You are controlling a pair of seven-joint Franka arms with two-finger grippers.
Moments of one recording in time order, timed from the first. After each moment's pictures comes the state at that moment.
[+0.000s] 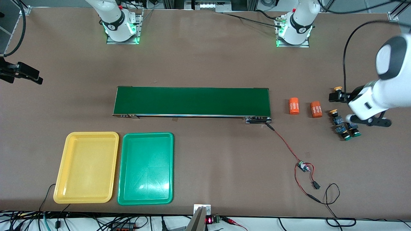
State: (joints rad) left arm 0.00 0.29 0.01 -1.63 0.04 1.60 0.11; right arm -0.05 0.07 -0.02 -1.52 -0.01 1.55 -0.04
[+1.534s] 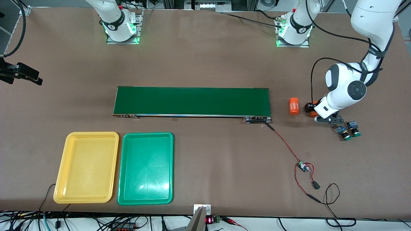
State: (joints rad) left arm 0.08 0.39 0.01 -2.29 0.05 2.57 0.12; right arm -0.05 0.07 -0.02 -1.52 -0.01 1.56 -0.04
